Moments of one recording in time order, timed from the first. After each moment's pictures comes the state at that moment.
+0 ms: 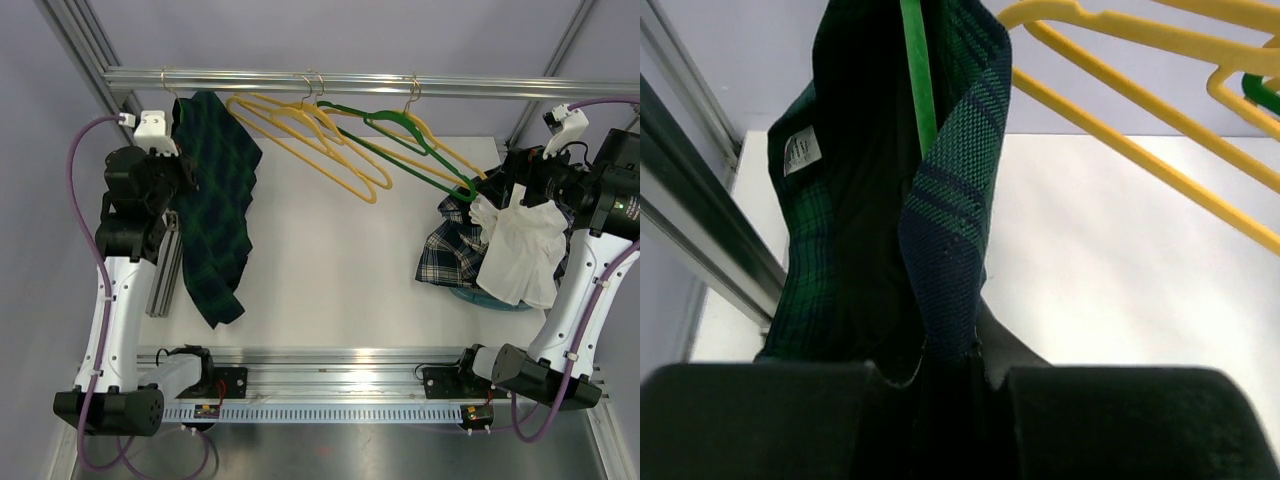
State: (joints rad) left arm -0.02 1.07 1.30 -0.42 0.10 -0.09; right arm -0.42 1.25 1.79 -1.16 -0.82 -0.30
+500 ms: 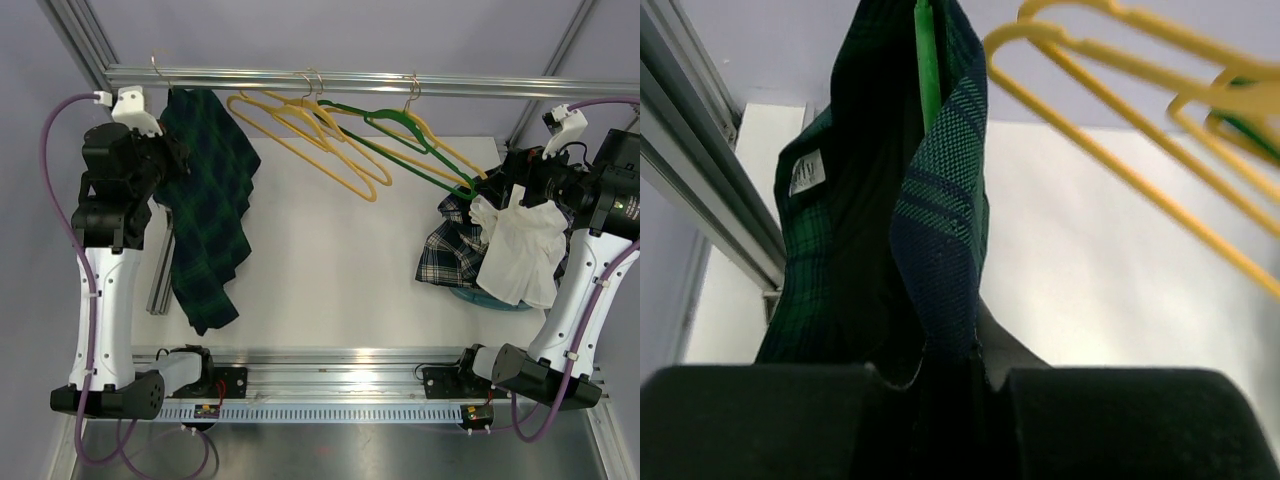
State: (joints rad) left arm -0.02 1.15 1.60 -0.71 0.08 -0.15; right arm -0.42 1.25 1.78 -1.17 -0.83 -0.30
